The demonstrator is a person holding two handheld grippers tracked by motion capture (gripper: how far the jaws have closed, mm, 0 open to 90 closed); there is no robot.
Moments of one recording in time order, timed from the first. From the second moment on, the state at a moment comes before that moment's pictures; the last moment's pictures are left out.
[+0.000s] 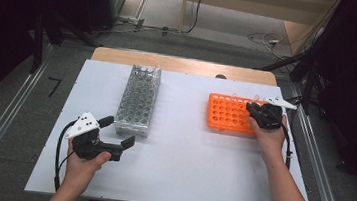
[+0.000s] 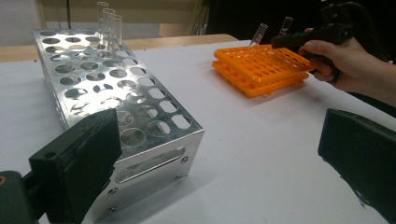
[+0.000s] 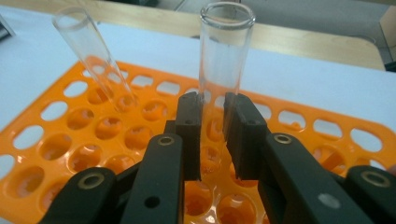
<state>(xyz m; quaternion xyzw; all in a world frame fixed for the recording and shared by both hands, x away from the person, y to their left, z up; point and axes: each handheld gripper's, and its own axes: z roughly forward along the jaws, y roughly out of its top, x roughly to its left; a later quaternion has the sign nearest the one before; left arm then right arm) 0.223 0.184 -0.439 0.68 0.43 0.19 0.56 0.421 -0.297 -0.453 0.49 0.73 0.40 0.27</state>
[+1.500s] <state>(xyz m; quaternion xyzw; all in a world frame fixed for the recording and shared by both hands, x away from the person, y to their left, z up) 0.231 0.131 -0.419 0.71 0.37 0.18 0.57 0.312 -0.242 -0.409 0.35 0.78 0.49 0.18</state>
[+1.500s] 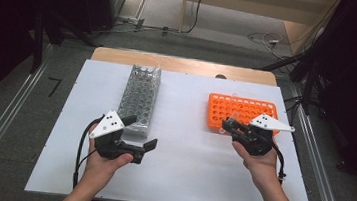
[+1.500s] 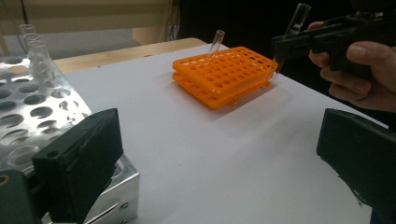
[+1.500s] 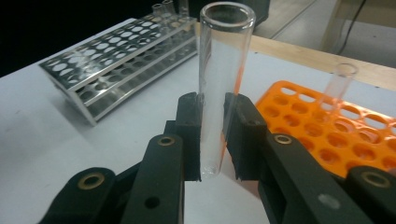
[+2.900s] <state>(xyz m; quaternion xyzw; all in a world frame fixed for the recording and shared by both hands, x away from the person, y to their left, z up) 0.227 0.057 -0.409 0.75 0.30 0.11 0.58 0.246 -0.150 -0.425 0.22 0.84 0.48 0.10</state>
